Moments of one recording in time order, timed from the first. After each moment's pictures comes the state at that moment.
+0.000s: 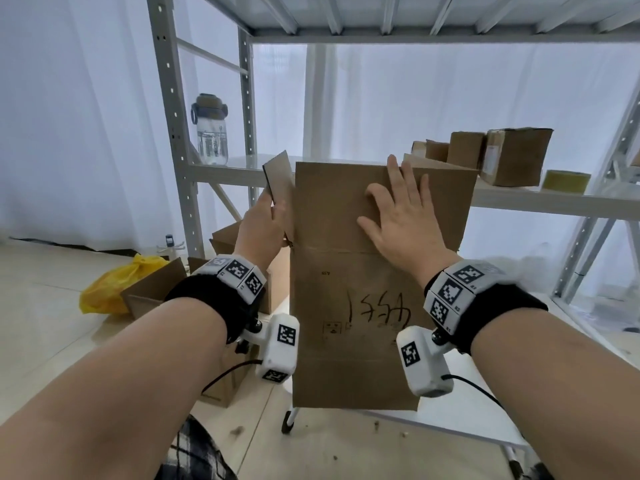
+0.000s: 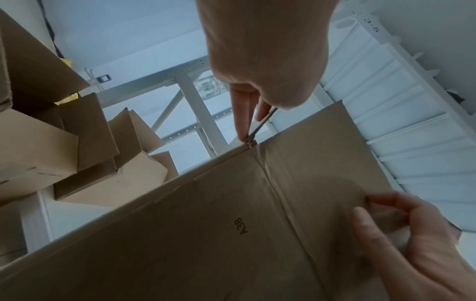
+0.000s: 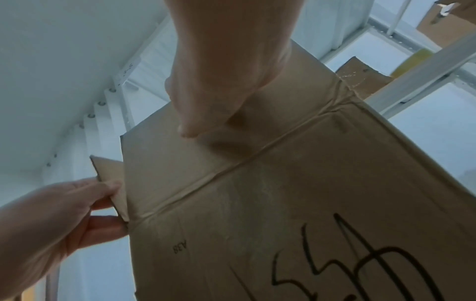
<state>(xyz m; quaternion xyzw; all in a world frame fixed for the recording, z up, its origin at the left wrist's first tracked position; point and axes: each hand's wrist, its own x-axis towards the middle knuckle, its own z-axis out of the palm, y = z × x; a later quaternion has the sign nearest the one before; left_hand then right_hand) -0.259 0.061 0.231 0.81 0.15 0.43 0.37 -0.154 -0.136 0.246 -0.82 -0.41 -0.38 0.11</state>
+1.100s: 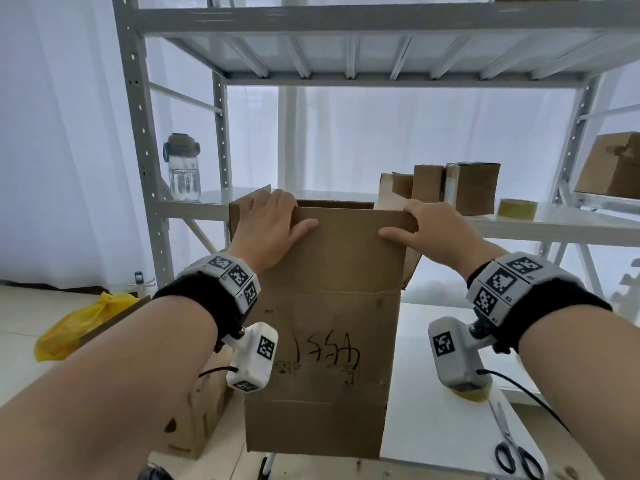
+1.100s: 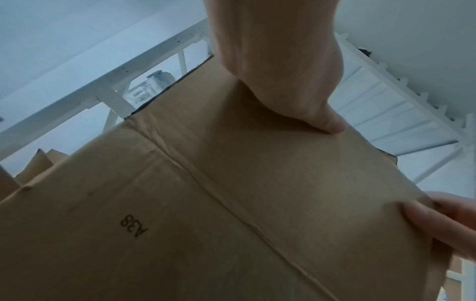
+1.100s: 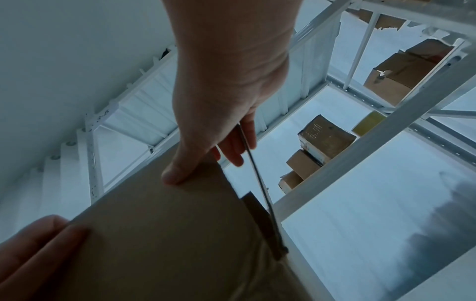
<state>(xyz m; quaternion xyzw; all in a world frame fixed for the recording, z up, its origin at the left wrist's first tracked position) -0.231 0.032 0.285 0.91 0.07 0.42 -0.04 -0.125 -0.220 0.309 -0.87 -0.38 -0.25 0.17</state>
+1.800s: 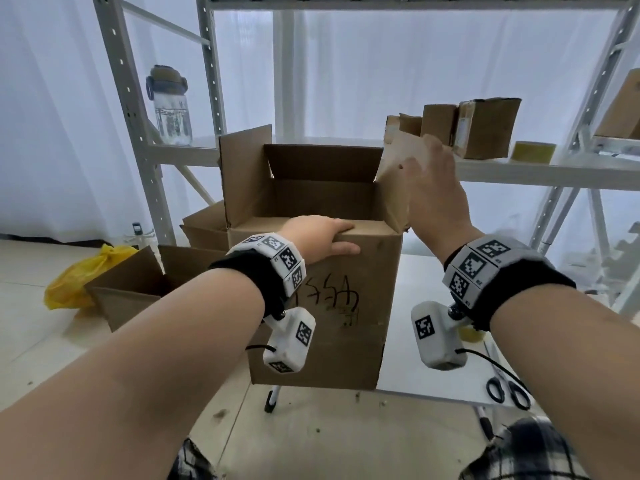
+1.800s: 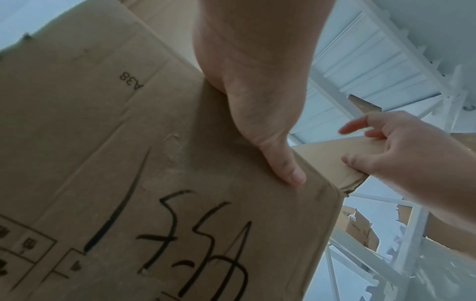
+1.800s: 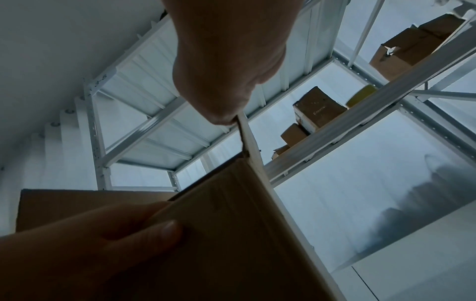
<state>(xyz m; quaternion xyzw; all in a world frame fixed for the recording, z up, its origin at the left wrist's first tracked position) -0.205 -0.020 0.221 1.00 0.01 0.07 0.00 -0.139 -0.199 0.253 -0.86 -0.30 -0.39 0.13</state>
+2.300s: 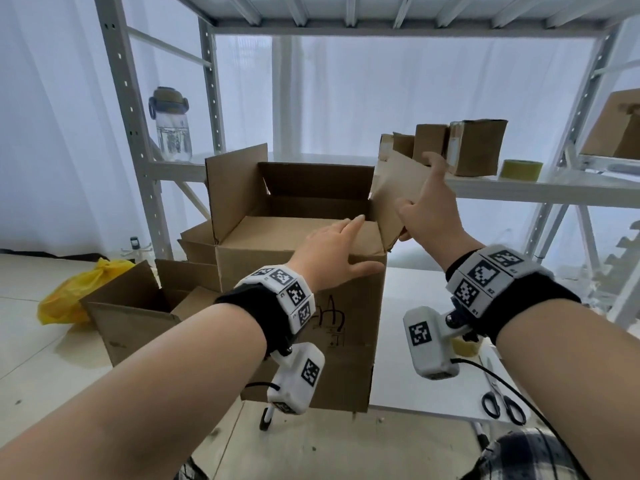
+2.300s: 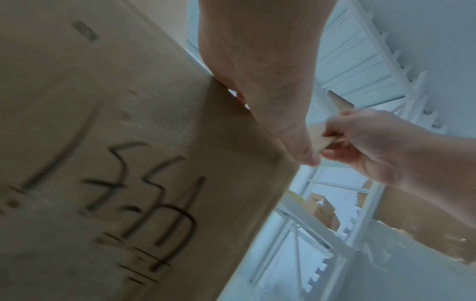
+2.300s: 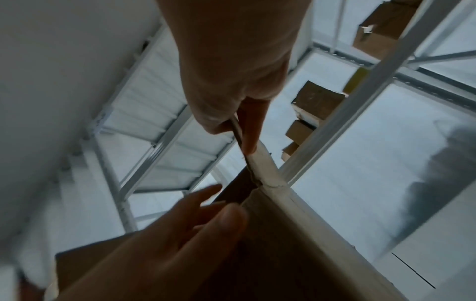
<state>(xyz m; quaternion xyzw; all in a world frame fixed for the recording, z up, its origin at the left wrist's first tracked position) -0.214 -0.052 0.211 0.98 -0.02 0.20 0.07 -0.149 -0.205 0.266 -0.80 -0.26 -0.21 0.49</state>
